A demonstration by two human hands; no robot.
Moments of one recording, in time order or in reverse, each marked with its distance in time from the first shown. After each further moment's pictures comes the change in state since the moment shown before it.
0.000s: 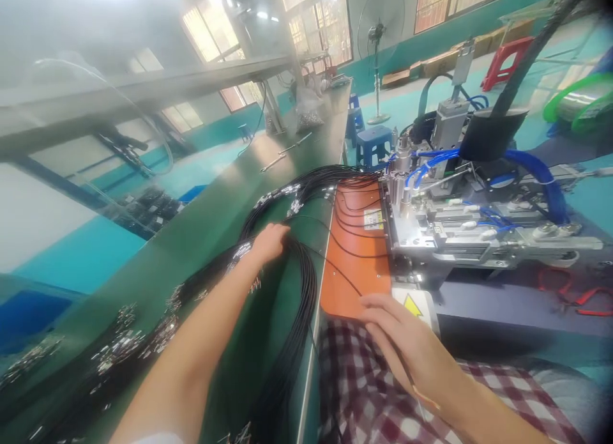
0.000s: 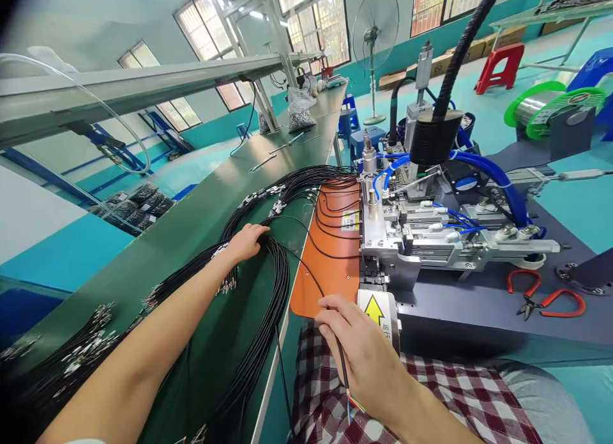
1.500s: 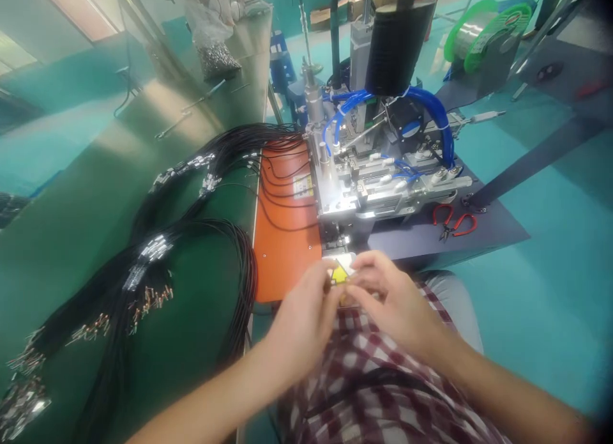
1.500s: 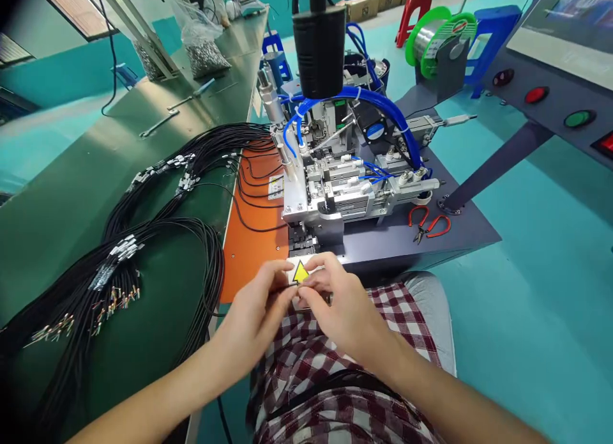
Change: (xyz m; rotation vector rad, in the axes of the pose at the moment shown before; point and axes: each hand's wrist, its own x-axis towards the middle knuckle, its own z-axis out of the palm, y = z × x) left_hand -0.121 0.229 -0.029 -0.966 -0.162 0.361; right_hand -0.024 0.006 -0.056 0.413 0.170 0.772
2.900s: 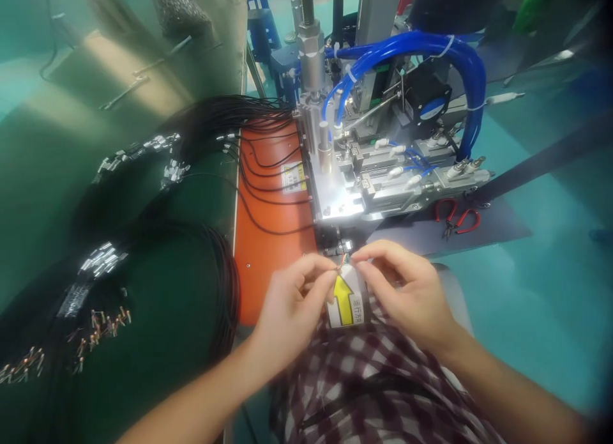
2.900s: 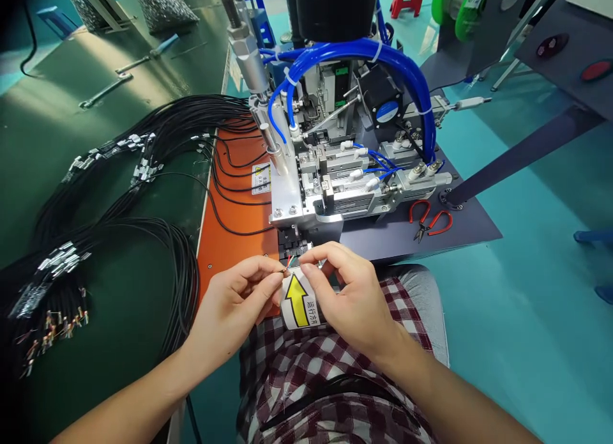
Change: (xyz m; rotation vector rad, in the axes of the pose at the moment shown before) left_hand 0.040 -0.026 -0.007 -0.611 0.009 -0.296; right_hand 0.035 0.003 -0.006 -0.236 0.273 -0.197
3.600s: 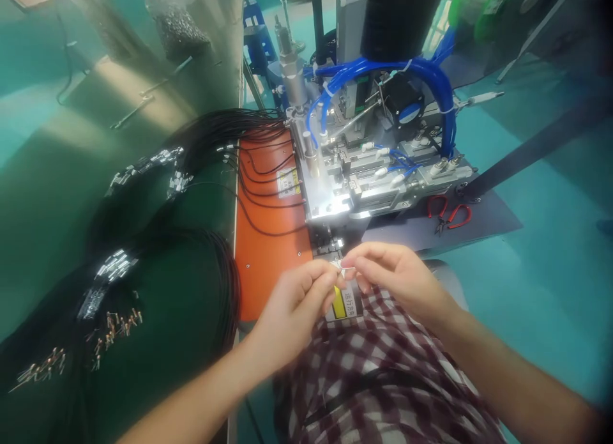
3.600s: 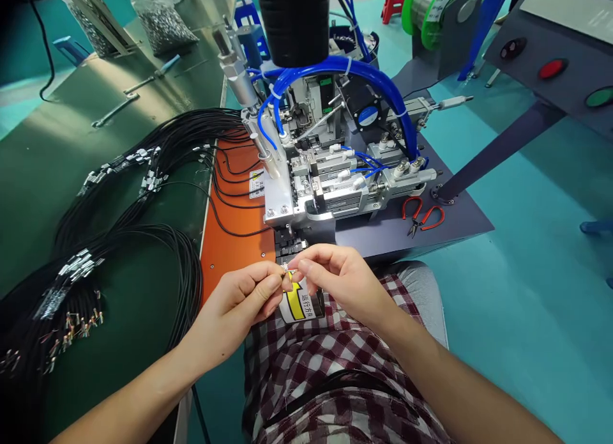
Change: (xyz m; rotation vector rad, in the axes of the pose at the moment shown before) left_hand -0.005 0.022 0.007 0.073 -0.173 -0.002; right_hand 0.010 -0.004 -0.018 0.471 -0.307 0.265
